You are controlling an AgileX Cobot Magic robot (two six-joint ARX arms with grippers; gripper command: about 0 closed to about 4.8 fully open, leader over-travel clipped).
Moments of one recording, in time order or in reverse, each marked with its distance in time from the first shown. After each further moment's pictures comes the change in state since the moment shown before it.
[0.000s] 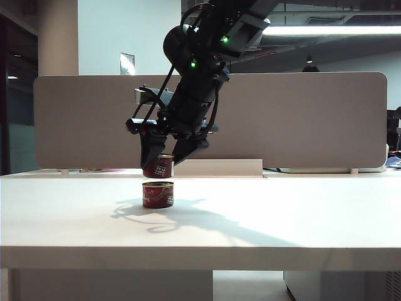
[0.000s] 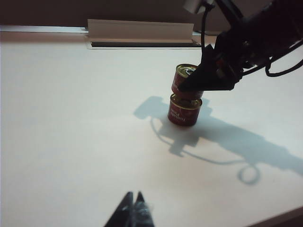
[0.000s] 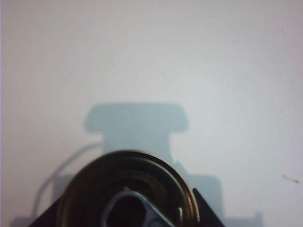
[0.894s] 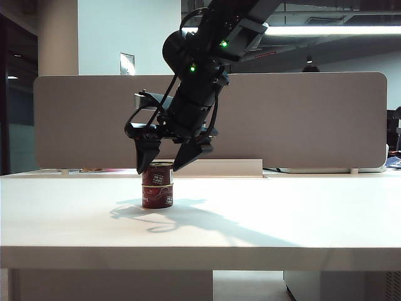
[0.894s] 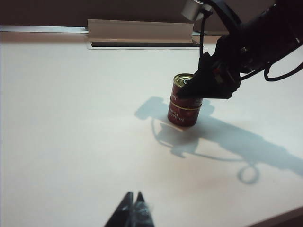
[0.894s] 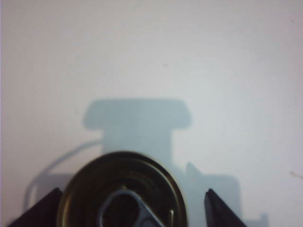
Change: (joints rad) left arm 0.000 0.000 0.000 0.000 0.000 0.000; right arm 0.001 0.012 0.000 -0.004 -0.002 0.001
